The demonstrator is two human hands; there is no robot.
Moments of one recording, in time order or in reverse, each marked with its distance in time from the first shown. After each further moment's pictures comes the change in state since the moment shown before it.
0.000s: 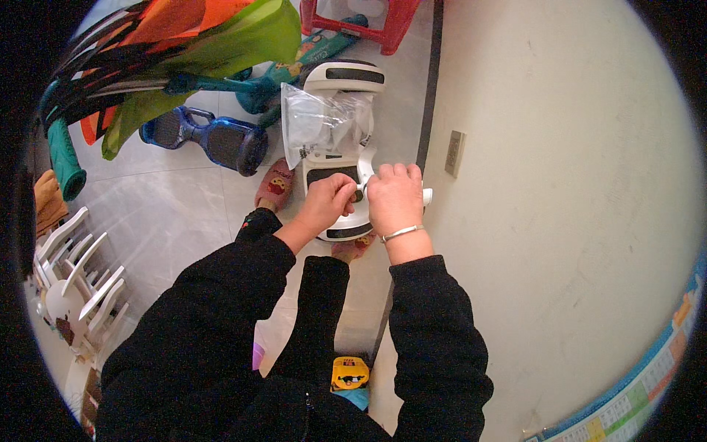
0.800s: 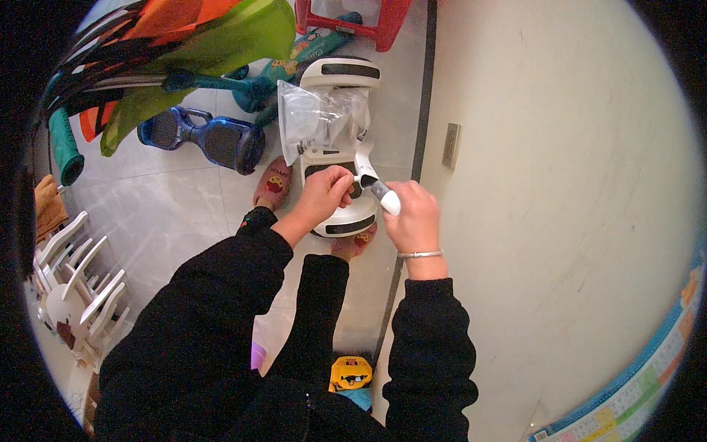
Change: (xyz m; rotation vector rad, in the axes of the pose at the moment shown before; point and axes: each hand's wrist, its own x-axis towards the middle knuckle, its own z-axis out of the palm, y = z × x) left_hand 0.000 -0.003 0.001 -0.060 -0.014 -0.037; right_hand -0.052 0.007 0.002 0.569 0.199 0.291
